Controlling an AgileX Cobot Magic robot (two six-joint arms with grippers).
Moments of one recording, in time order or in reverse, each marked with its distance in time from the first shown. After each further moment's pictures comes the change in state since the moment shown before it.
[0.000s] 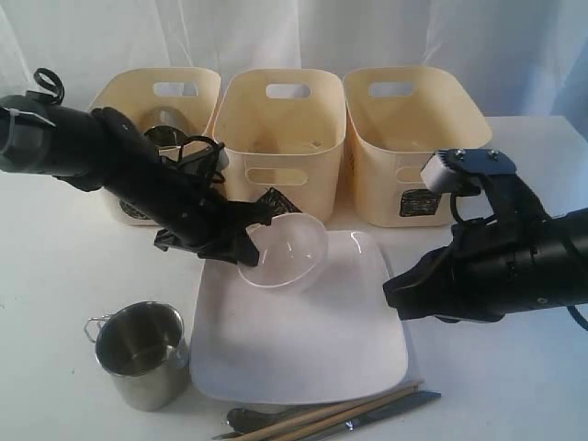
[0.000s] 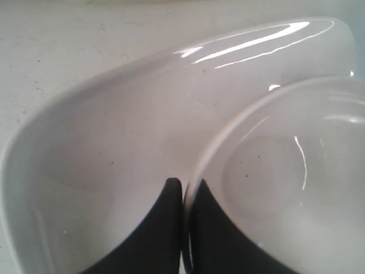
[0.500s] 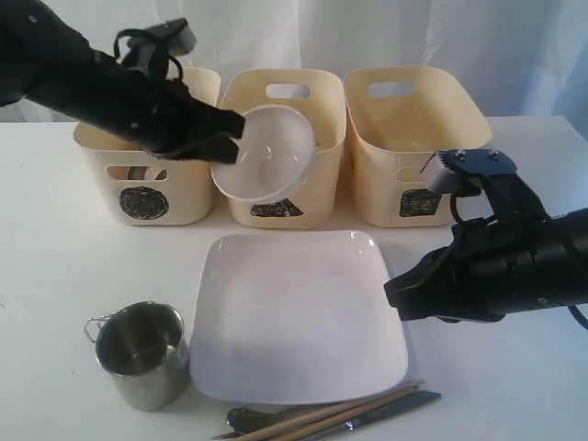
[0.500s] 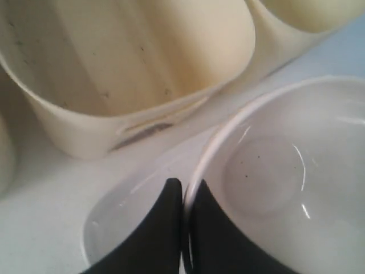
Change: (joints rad) left arm 0.030 -0.318 0.000 0.101 -0.078 0.096; right arm 0.000 0.000 0.000 -0.006 -0.002 0.000
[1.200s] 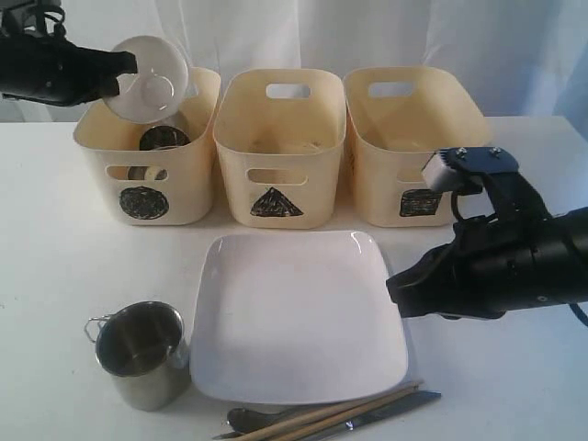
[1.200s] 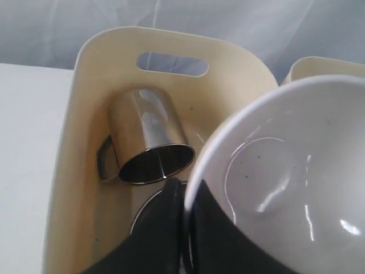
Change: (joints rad) left arm 0.269 0.115 -0.074 -0.043 -0.333 0.000; right arm 0.000 0.000 0.000 -0.004 -0.022 -0.002
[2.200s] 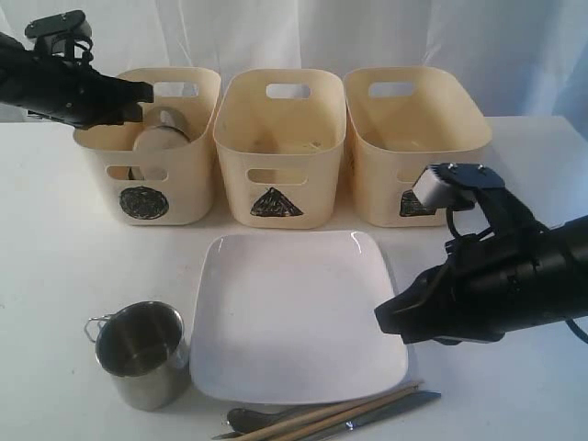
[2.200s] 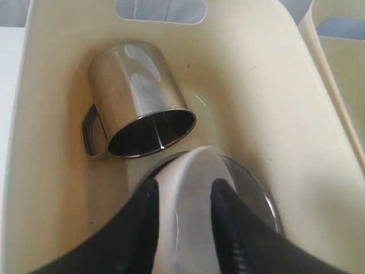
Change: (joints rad) left arm 0.000 0.108 -0.077 0.064 0.100 0.012; right arm 0.000 0.000 0.000 0.000 0.145 0.004
